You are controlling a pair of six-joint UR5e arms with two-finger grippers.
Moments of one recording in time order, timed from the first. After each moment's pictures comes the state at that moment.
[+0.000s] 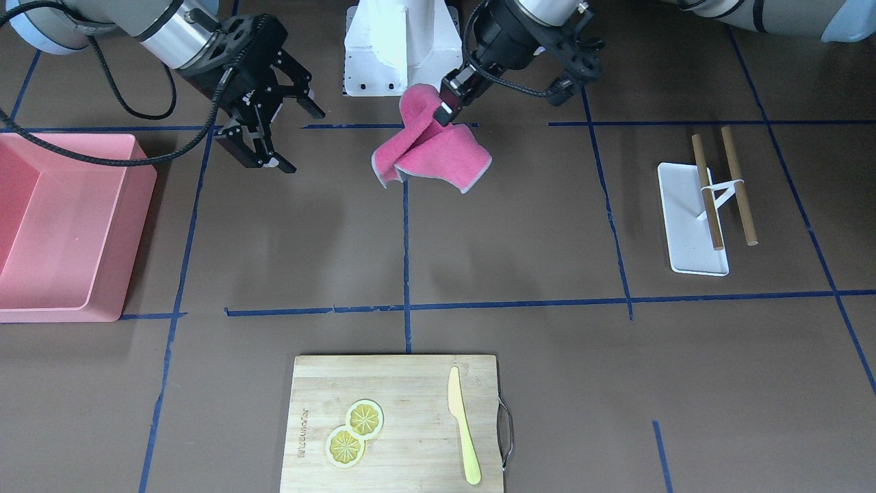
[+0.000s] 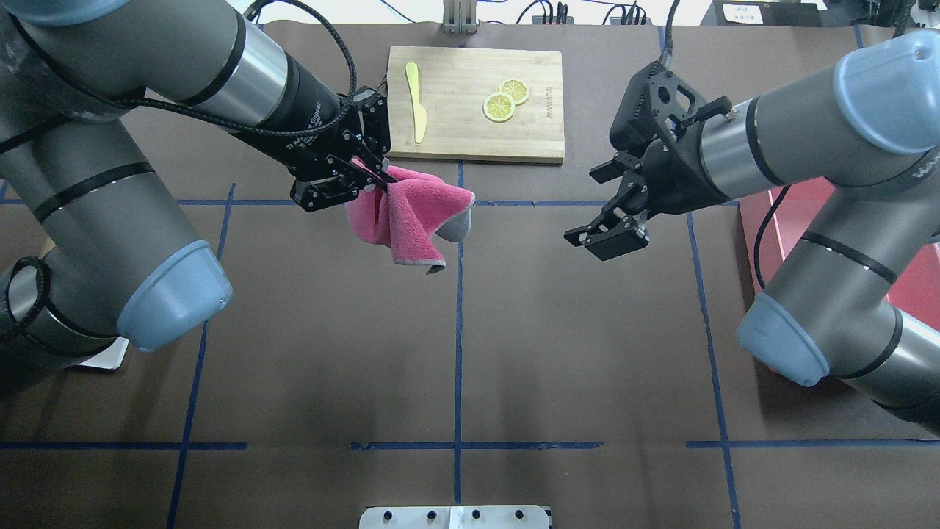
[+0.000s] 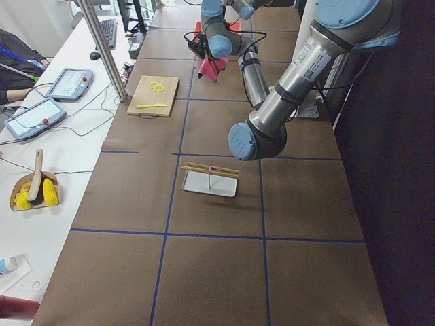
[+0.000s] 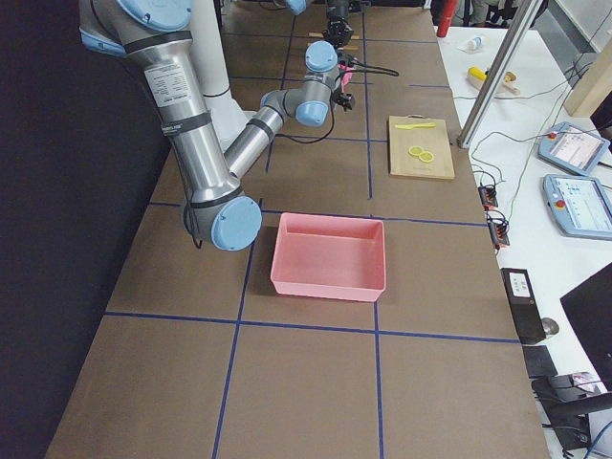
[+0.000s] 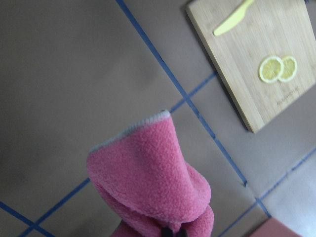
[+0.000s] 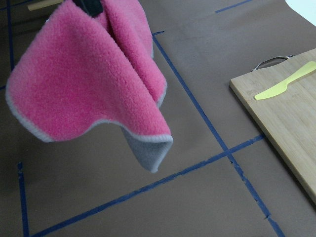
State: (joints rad) left arm -0.76 -2.28 -1.95 -1.76 -2.21 -2.14; right arm 0.73 -1.18 2.00 -1.09 2.12 0.20
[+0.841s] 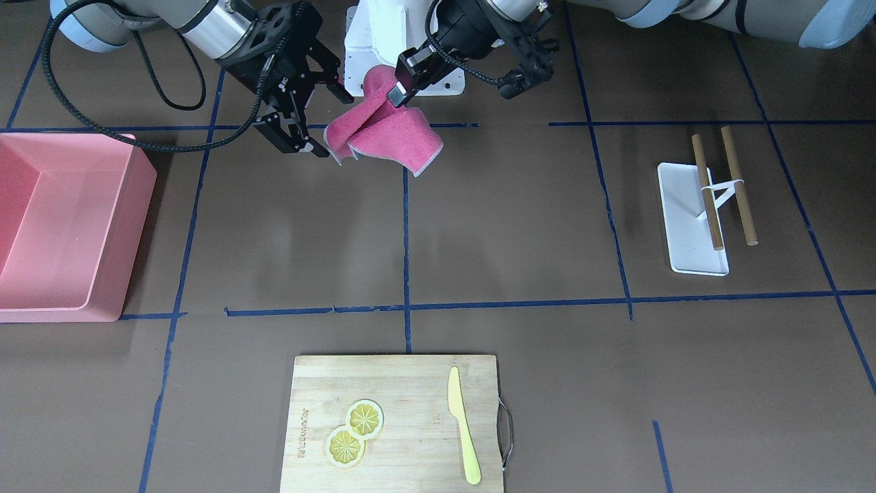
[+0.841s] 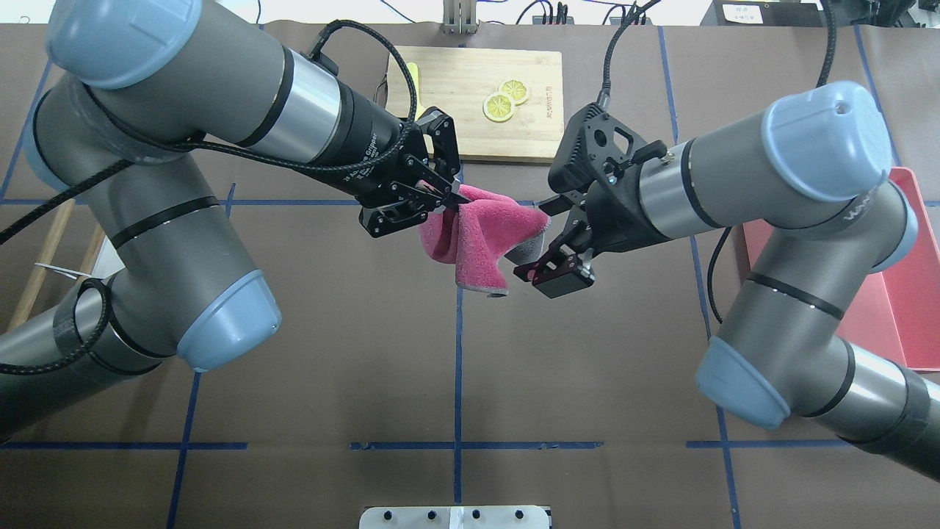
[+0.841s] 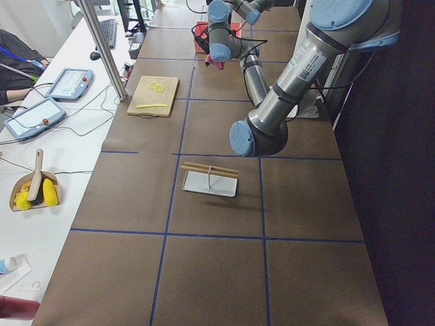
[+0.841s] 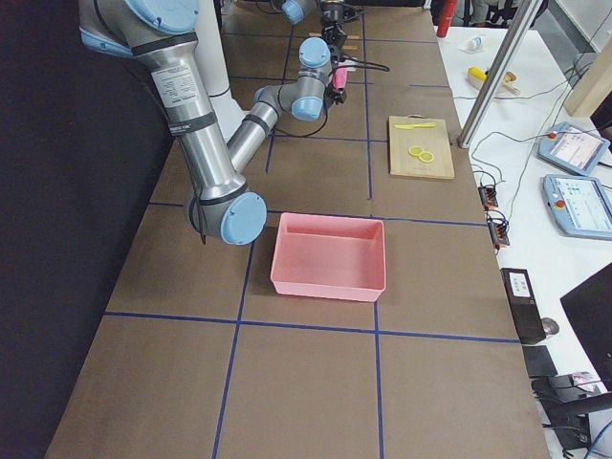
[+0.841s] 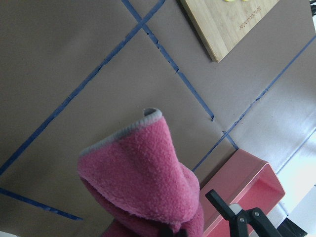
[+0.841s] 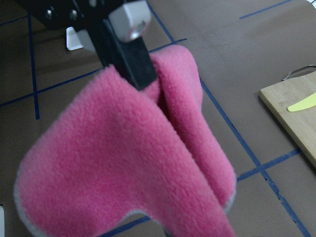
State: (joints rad) left arm -0.71 -2.30 -1.89 -1.95 -2.21 -2.21; right arm 0.66 -1.13 2.00 -1.09 2.08 0.24
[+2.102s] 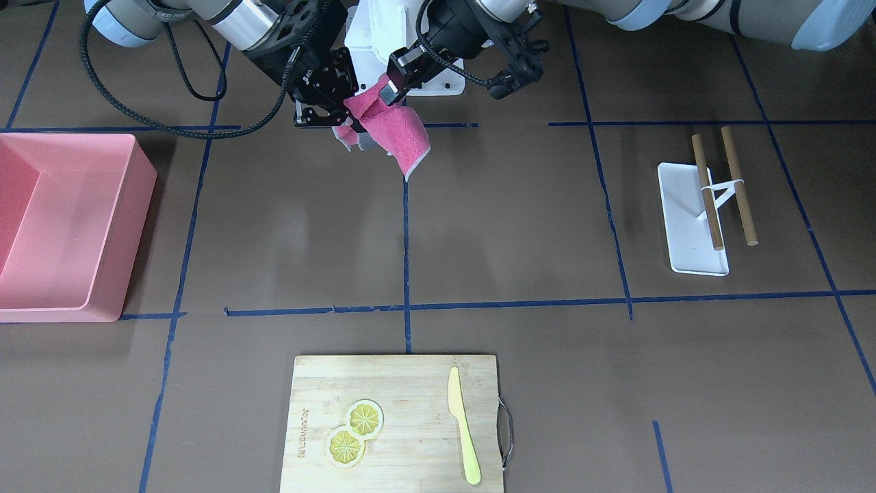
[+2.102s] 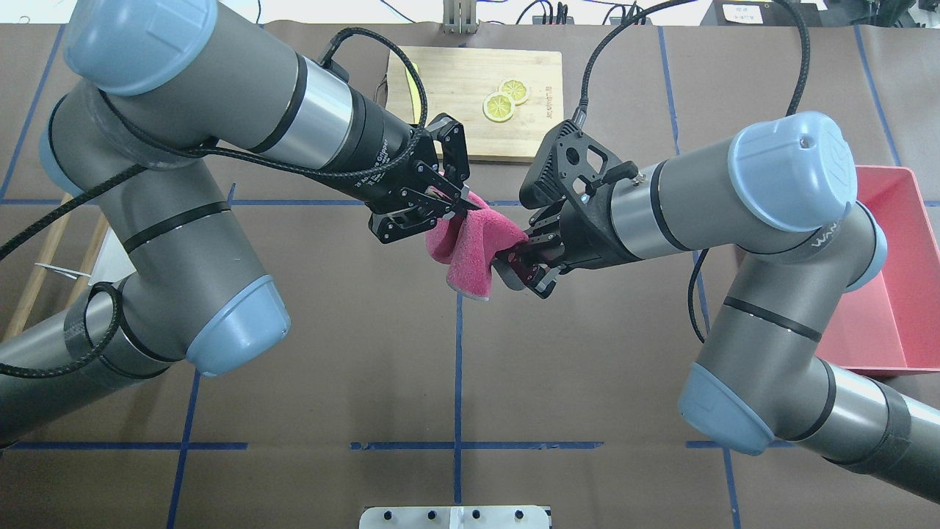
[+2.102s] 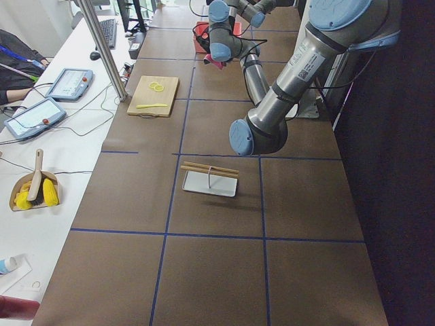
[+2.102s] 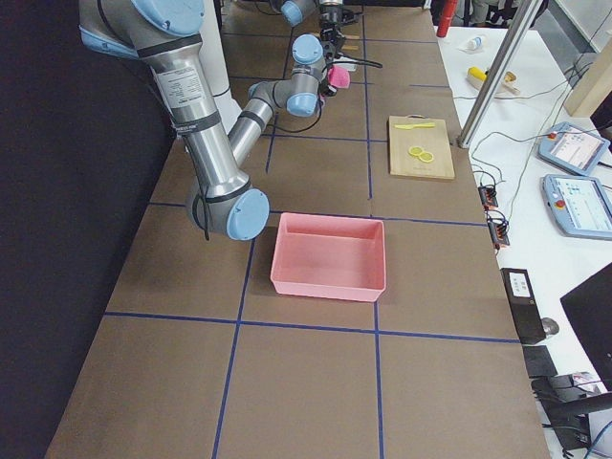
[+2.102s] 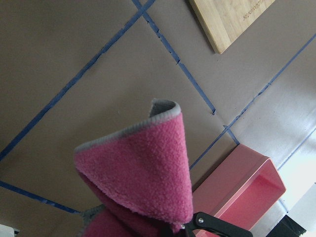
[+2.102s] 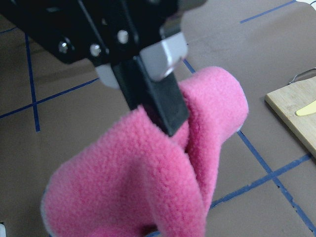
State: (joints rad) left arm -0.70 -2.31 -1.88 -1.95 -2.21 -2.23; right arm 0.61 -1.12 2.00 -1.10 2.02 0.28
